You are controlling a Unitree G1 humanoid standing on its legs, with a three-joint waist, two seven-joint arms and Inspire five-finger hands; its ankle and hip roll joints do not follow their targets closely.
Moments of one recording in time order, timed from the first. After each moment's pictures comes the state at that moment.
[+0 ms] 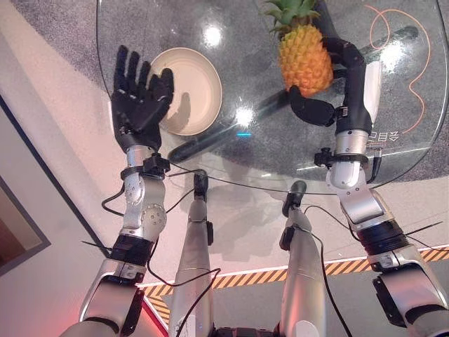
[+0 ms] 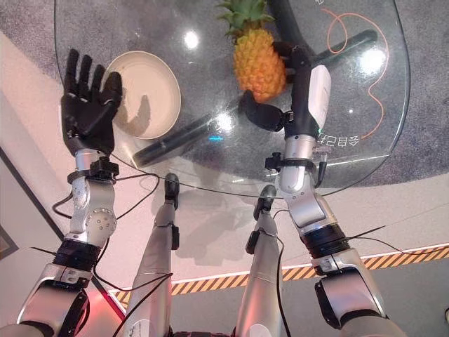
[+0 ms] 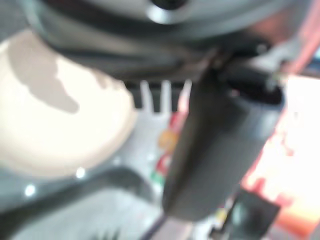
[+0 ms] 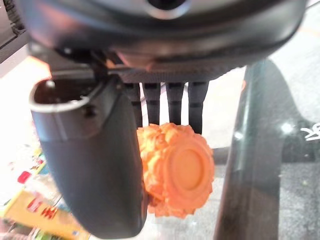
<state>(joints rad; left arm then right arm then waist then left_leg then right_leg) -0.58 0.38 -0.16 0.26 -0.92 -0.43 0.15 -0.69 -0.51 0.26 0.23 -0.16 -0.08 -0.55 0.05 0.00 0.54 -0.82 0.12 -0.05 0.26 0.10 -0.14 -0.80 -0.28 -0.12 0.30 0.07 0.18</state>
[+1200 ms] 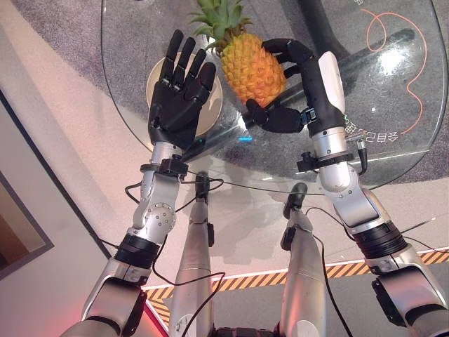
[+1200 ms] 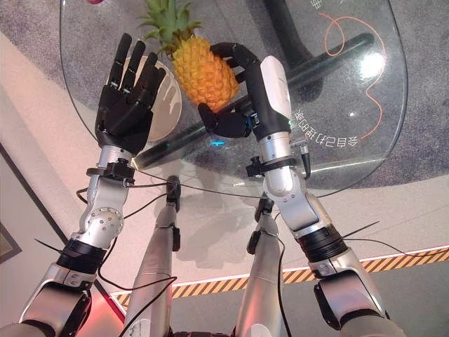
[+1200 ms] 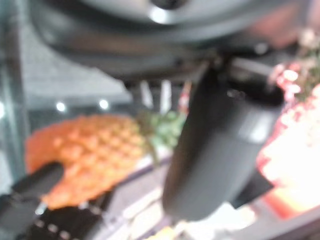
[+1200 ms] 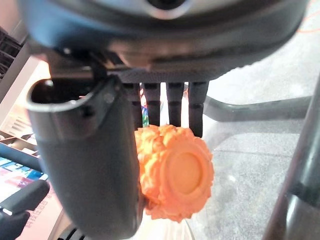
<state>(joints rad) -0.59 0.36 -0.22 0.13 -1.21 -0.30 -0.05 -0.69 -0.52 0.32 0.09 -0.22 -0.12 -0.32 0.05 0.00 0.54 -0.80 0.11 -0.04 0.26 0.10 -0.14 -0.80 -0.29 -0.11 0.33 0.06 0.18</state>
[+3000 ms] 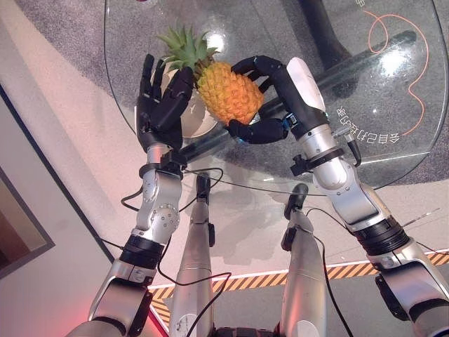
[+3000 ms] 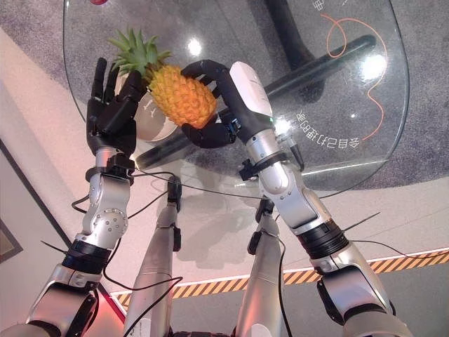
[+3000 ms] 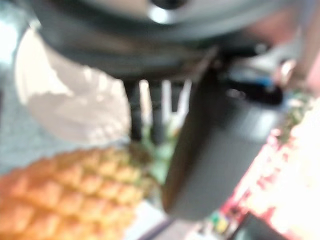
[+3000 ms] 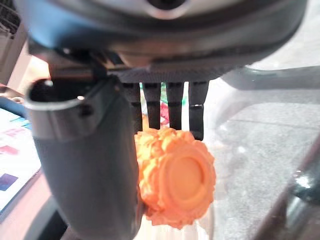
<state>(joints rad) -0.59 0.32 -0.18 0.12 -0.99 -0.33 0.37 -0.74 -0.54 0.40 0.03 -0.22 -0.10 -0.17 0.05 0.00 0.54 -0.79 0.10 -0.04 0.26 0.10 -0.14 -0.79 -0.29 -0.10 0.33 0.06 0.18</state>
